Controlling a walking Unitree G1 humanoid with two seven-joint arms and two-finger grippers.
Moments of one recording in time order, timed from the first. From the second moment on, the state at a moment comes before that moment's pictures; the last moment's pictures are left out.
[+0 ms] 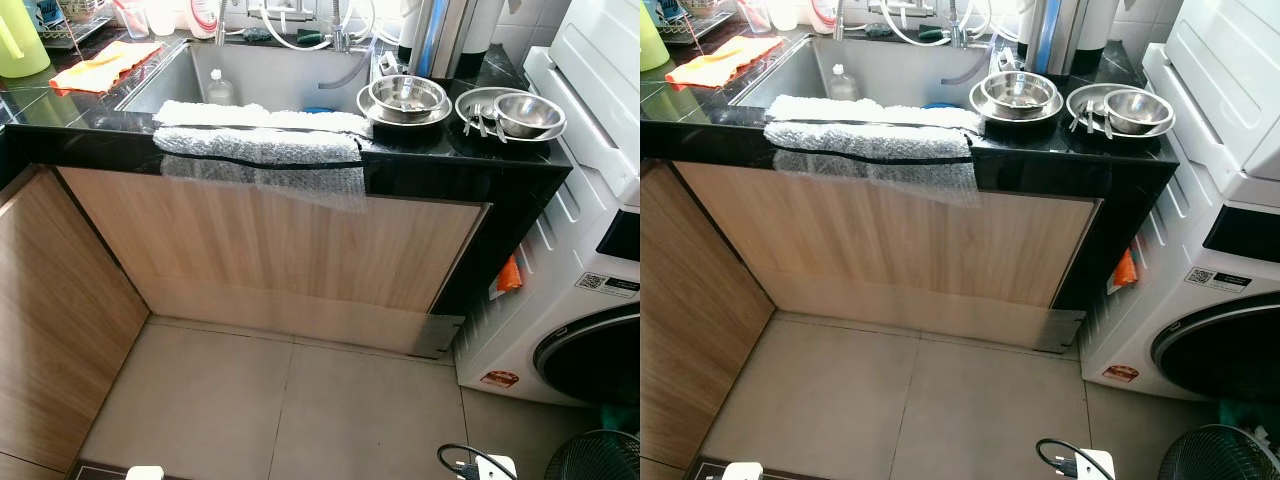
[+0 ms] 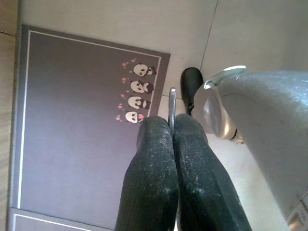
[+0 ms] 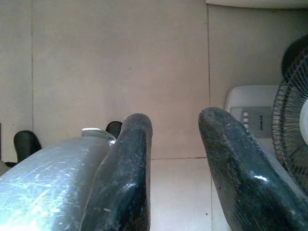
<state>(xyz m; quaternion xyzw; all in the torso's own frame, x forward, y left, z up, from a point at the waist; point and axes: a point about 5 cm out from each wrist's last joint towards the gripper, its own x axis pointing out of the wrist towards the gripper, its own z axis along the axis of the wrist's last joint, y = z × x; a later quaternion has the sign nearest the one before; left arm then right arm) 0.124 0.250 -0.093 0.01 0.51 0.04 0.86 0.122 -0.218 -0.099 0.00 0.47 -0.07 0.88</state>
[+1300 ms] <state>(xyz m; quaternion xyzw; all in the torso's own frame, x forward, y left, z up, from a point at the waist) 0.129 0.256 -0.089 -0.02 0.49 0.08 0.87 0.131 -0.199 -0.098 0.03 0.45 -0.05 0.89</state>
